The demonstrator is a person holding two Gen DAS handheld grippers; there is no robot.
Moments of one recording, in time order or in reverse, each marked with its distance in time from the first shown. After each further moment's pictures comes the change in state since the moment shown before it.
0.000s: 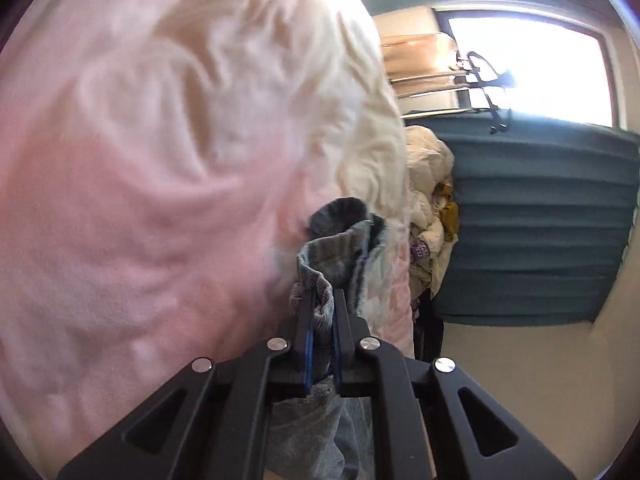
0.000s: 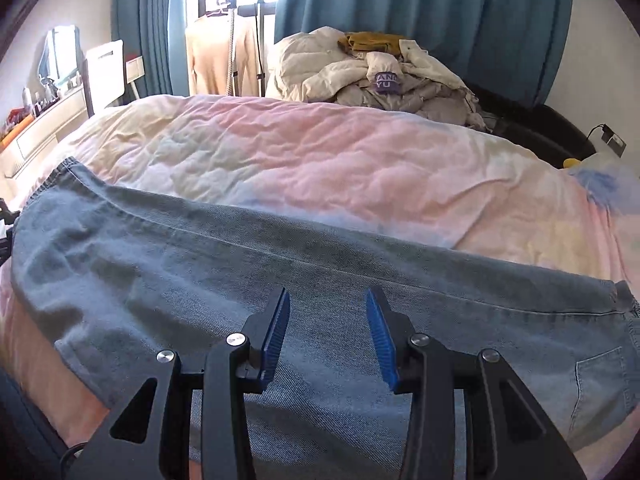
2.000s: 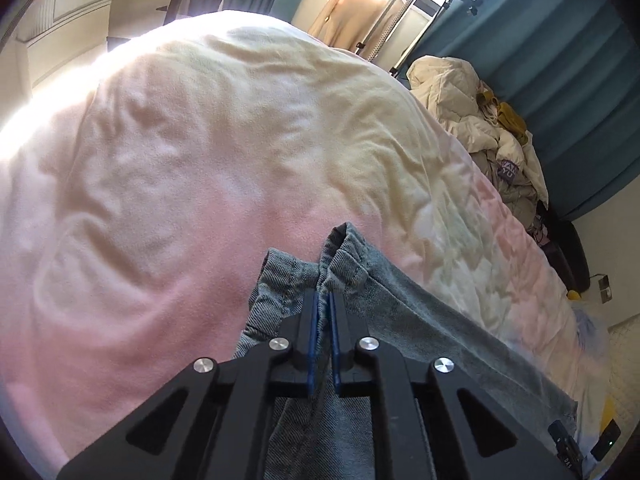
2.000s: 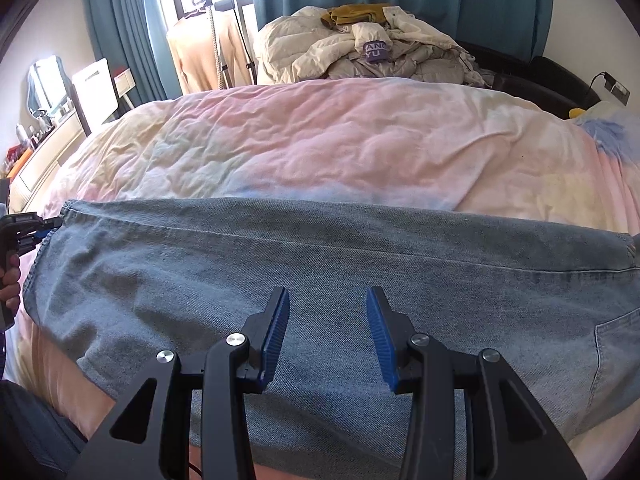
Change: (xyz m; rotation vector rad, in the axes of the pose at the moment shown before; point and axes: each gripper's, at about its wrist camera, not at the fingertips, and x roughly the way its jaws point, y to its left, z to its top) left arm 0.064 -0.049 -0.003 0.510 -0.006 0.488; right arm 0.003 -0.024 -0.005 0.119 0.084 0.084
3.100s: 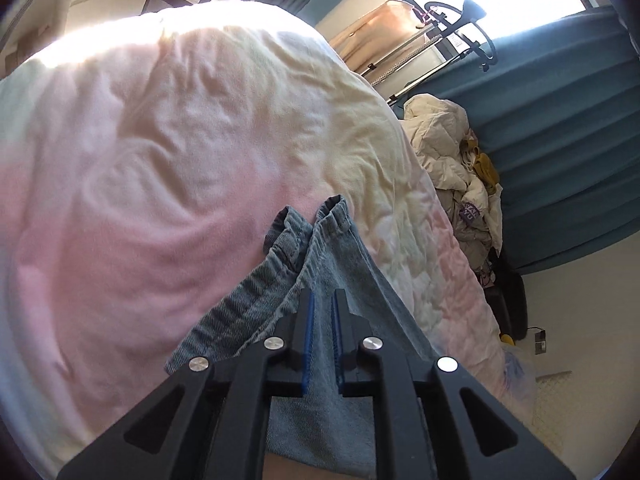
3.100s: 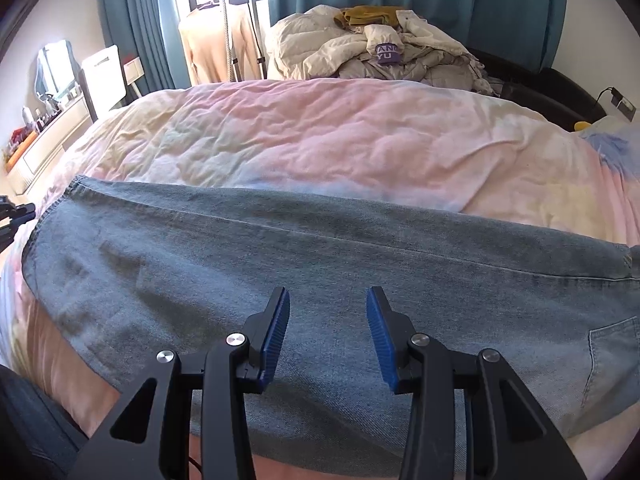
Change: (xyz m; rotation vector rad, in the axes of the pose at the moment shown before) left arm -0.071 0.034 -0.038 -0.268 0.000 -0.184; right arm -0.006 0.009 -0.004 -0.039 0.003 -0.020
